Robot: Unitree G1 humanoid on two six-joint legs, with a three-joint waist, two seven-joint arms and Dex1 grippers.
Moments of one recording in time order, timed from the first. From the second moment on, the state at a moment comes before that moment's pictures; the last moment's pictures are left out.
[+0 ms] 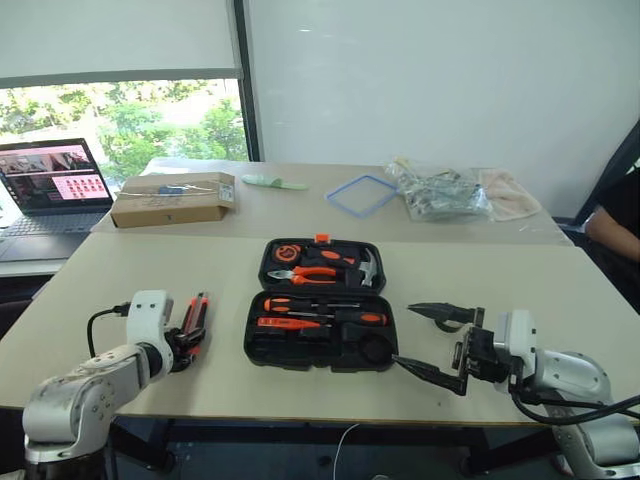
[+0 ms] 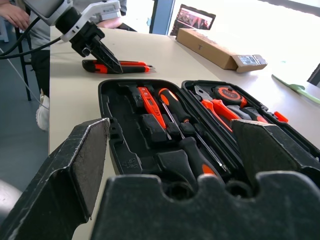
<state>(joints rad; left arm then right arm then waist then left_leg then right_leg) -0.16 0.55 0.41 -0.36 -0.61 1.16 -0.22 -0.03 -0.64 -0.14 -0.30 0.50 -0.01 1.07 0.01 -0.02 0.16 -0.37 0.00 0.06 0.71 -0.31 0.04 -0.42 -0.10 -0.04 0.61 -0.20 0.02</state>
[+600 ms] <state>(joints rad) -0.73 0.75 -0.29 0.12 -0.31 0.33 -1.52 0.06 -0.67 -0.19 -0.36 0.49 -0.01 1.03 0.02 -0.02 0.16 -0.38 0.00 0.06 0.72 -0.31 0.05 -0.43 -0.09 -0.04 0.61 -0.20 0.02</state>
